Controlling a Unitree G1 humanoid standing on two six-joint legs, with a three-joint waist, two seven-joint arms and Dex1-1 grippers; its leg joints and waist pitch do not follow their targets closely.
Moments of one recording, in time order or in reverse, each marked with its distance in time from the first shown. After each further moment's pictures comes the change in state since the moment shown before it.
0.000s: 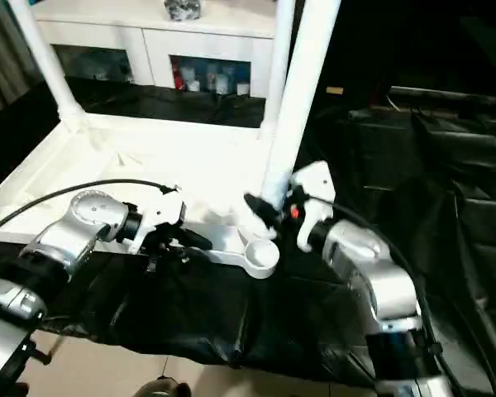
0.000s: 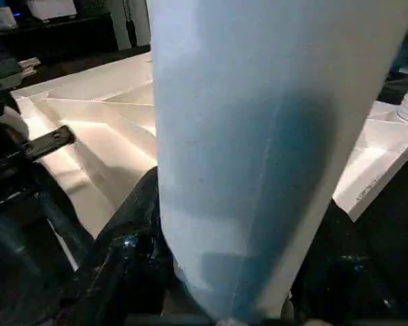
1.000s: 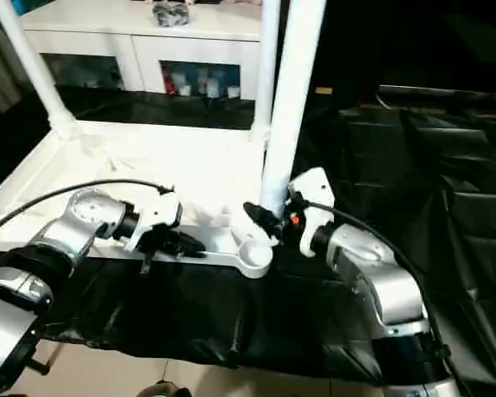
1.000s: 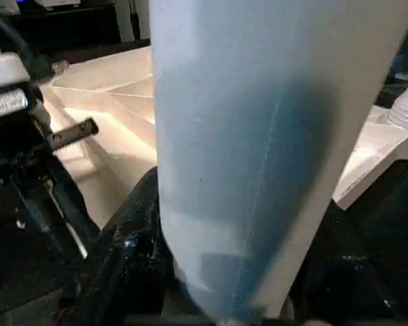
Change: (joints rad) left arm -0.041 -0.029 0.018 0.174 0.088 -0.135 -0.026; right arm -0.006 -0.040 0.020 -0.021 -0.010 0.018 0.041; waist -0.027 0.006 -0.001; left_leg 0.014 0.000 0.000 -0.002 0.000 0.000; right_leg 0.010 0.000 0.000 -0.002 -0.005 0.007
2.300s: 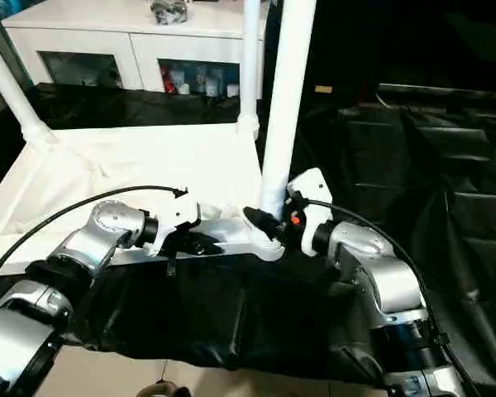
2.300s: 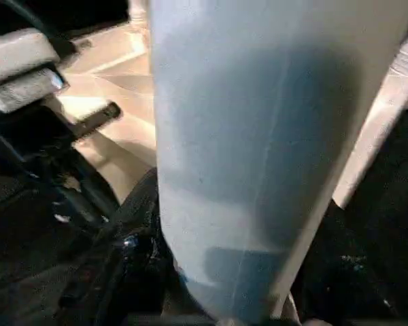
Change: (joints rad) left arm 0.064 -0.096 0.056 -0.137 0.035 0.190 0.186; right arm -0.039 -0.019 0.007 0.136 -0.012 -0.016 0.067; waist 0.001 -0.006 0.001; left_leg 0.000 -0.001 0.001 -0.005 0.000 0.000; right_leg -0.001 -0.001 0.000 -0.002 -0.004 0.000
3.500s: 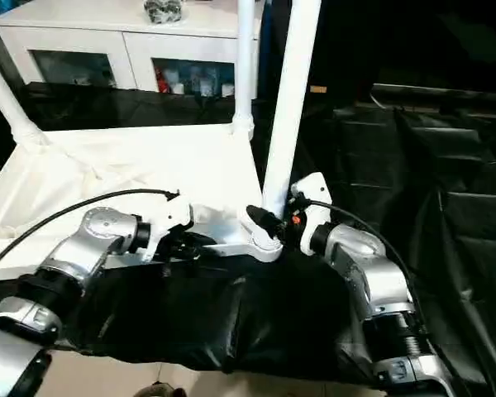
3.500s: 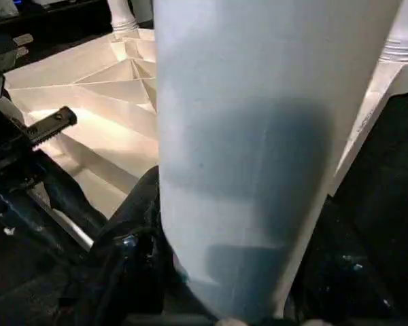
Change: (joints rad) left arm 0.079 0.047 0.028 -0.141 -0.014 0.079 -0.012; right arm -0.043 0.052 -0.020 0.193 0.003 -0.132 0.033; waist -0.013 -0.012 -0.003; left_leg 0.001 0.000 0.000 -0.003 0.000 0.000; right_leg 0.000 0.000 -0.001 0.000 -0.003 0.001
